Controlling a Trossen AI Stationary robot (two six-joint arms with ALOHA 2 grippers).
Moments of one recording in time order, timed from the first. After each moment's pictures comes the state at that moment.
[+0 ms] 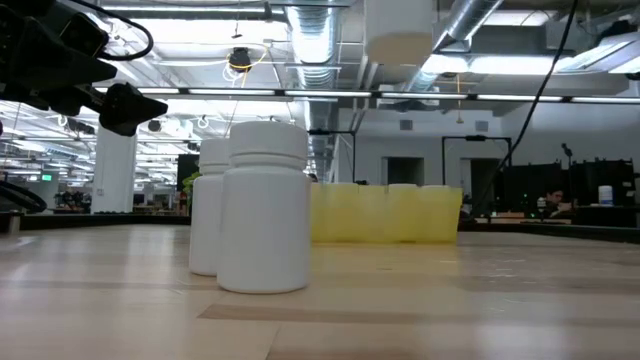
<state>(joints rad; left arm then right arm) -0.10 0.14 0.01 0.03 0.04 -0.09 0.39 1.71 1.43 -0.61 -0.10 -0.10</state>
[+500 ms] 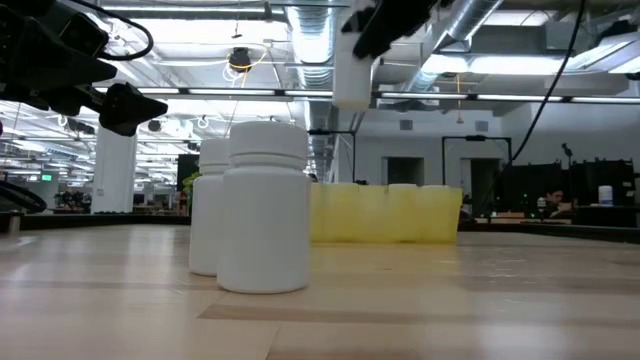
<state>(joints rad) -0.10 0.14 0.01 0.03 0.04 -0.09 0.05 1.63 1.43 -0.69 -0.13 -0.33</state>
